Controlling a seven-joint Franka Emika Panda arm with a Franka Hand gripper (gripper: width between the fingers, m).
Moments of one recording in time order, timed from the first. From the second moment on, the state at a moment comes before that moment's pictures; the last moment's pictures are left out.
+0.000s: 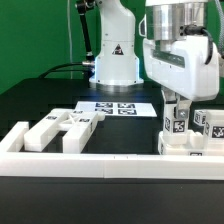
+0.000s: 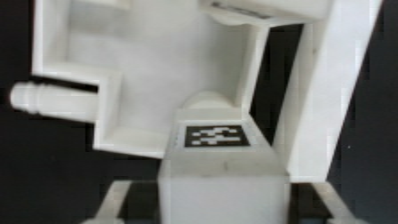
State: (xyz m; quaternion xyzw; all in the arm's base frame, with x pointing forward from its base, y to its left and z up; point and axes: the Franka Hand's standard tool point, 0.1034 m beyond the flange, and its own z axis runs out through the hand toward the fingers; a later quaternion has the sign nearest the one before) arm 0.613 0.060 0.083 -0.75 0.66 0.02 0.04
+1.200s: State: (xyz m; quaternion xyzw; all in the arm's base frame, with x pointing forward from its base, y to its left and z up) arm 0.615 0.059 0.082 -0.89 0.45 0.00 0.05
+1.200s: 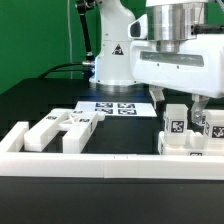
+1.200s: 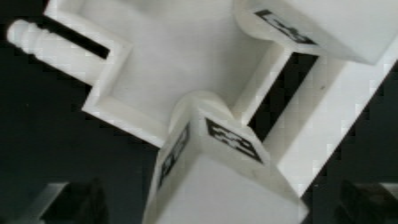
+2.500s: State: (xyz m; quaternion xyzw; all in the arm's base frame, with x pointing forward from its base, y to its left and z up) arm 0.615 0.057 0.082 -1.00 0.06 -0.02 0.04
